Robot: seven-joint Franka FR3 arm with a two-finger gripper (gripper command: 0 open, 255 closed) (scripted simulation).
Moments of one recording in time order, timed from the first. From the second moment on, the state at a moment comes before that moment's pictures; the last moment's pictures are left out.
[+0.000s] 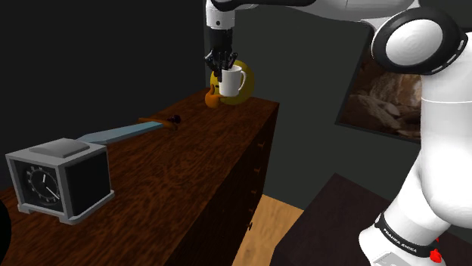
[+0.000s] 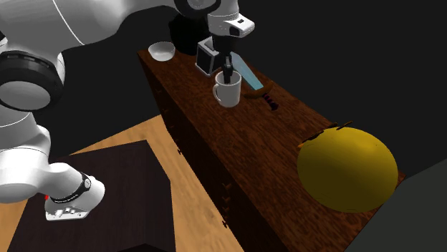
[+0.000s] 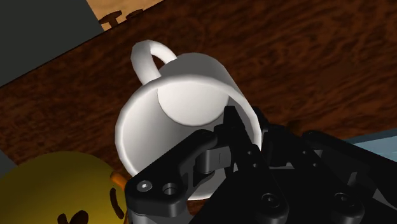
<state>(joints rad) 0.16 0.41 0.07 -1.14 -0.11 1.57 0.32</state>
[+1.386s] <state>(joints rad) 0.28 0.47 0.10 -1.20 -0.13 1.69 0.49</state>
